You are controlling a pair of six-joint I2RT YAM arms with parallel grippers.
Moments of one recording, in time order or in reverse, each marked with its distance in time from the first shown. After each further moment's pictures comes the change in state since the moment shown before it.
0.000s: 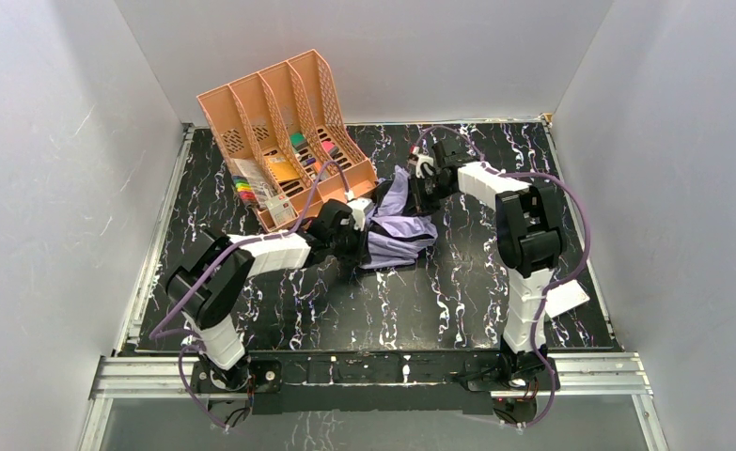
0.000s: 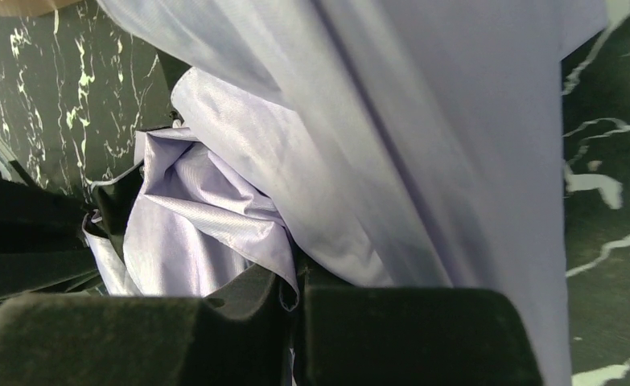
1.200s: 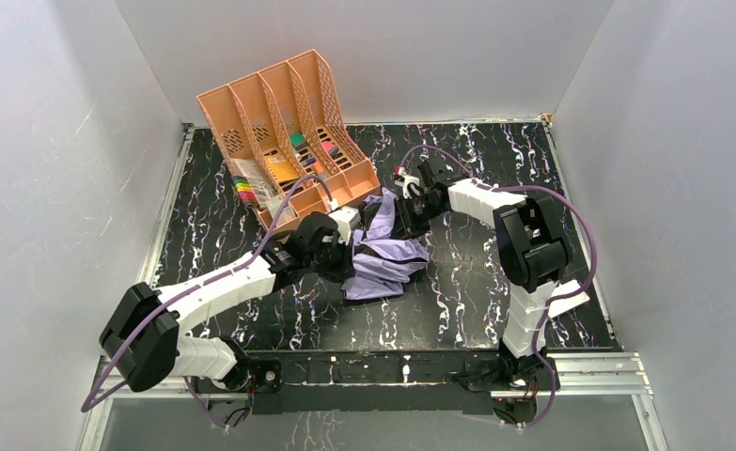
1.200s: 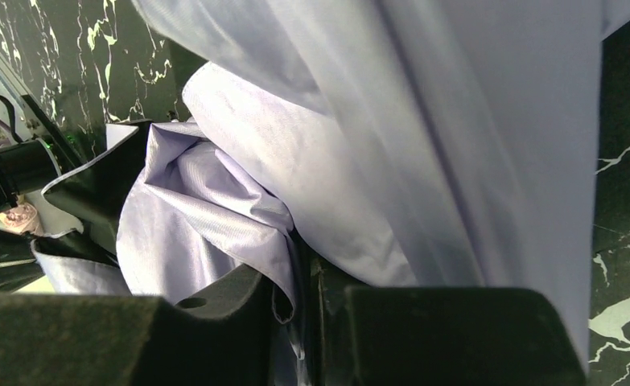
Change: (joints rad) left arm -0.108 -0.450 -0.126 -0.328 -0.129 -0.048; right arm 0.116 -0.124 -0.198 0.036 -0.033 0.042
